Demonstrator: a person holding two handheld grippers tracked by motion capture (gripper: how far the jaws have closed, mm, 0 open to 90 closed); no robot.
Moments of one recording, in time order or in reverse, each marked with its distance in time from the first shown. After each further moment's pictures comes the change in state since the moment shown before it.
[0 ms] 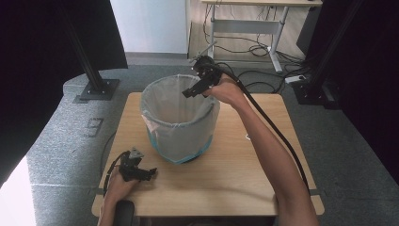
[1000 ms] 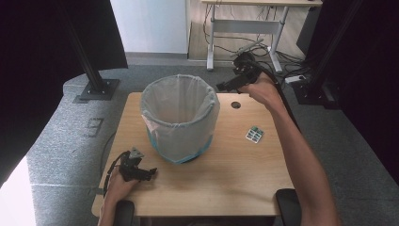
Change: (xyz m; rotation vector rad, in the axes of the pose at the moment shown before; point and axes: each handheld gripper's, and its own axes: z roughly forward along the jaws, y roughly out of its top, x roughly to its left) left arm 0.000 0.000 0.000 0.000 0.001 -0.001; right arm -0.049 -0.060 -0.069 -0.076 -0.121 0.110
